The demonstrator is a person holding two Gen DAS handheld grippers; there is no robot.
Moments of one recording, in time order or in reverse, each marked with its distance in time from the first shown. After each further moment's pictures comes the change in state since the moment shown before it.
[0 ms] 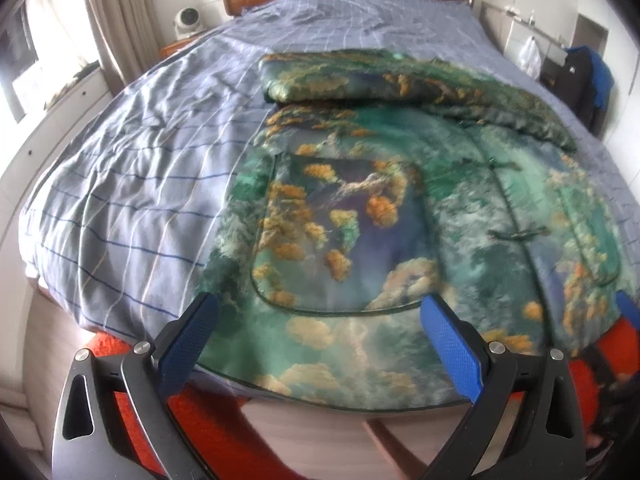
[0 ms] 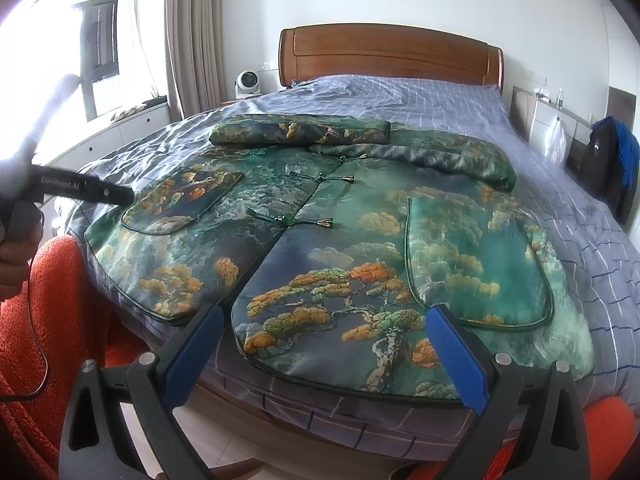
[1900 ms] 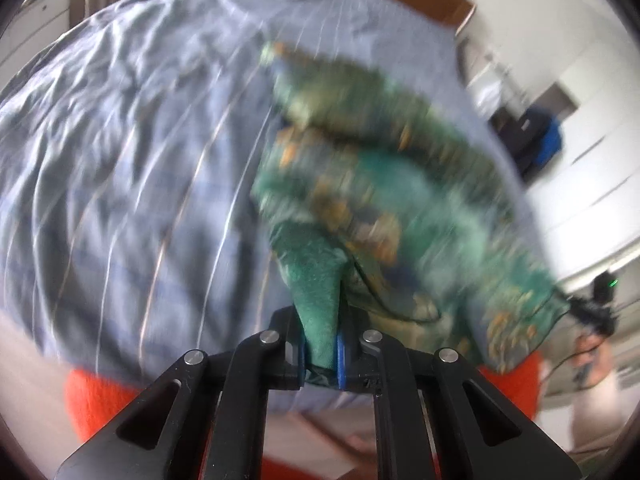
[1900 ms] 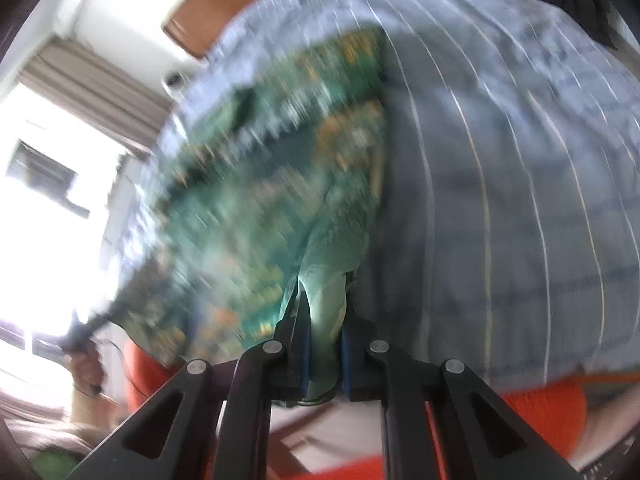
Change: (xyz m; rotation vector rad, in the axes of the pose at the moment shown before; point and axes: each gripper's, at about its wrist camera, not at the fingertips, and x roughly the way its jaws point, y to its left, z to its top) left arm 0.005 0.118 0.089 -0.221 0.087 -0.466; right arm -0.007 -0.252 0.054 0.602 0.359 0.260
